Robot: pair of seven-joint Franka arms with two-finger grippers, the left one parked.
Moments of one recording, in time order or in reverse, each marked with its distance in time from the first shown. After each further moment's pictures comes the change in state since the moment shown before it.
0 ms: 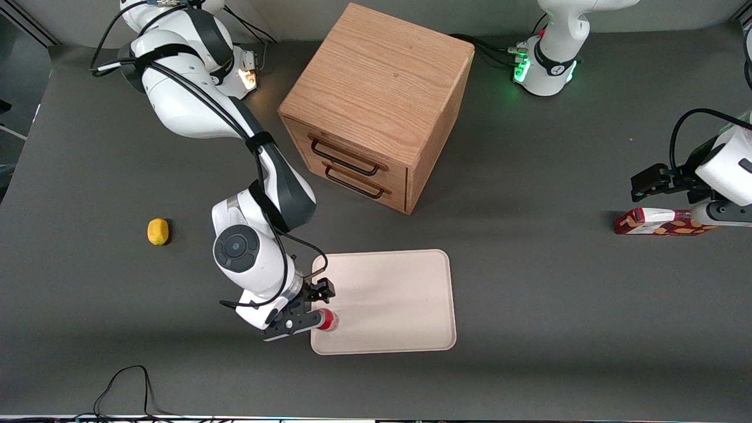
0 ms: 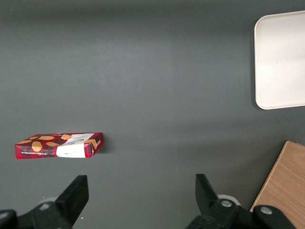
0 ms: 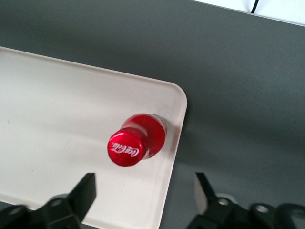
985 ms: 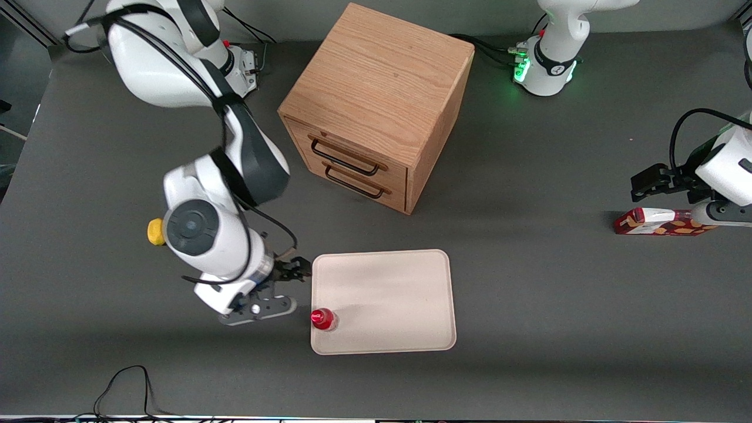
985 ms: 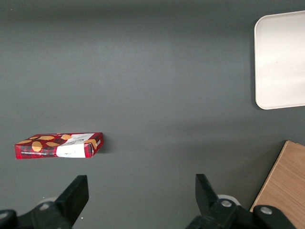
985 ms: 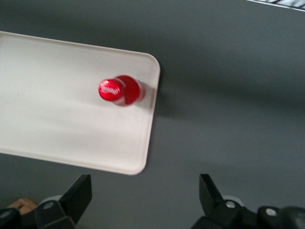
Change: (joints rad) arm -0.030 -0.186 -0.010 0.001 0.000 -0.317 0.034
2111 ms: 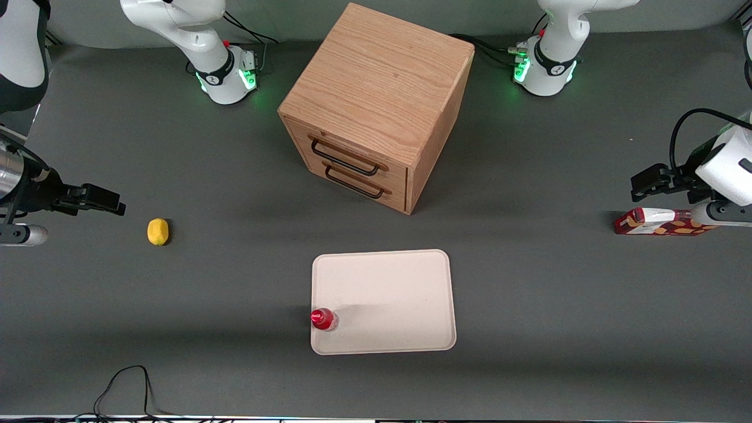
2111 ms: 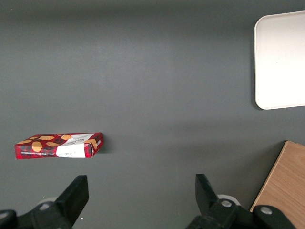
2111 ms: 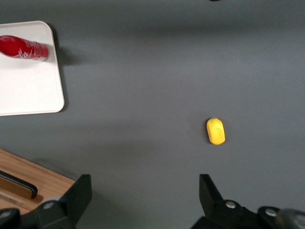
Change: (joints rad) arm -0.306 -0.575 -0.108 -0.501 0.085 -0.166 -0.185
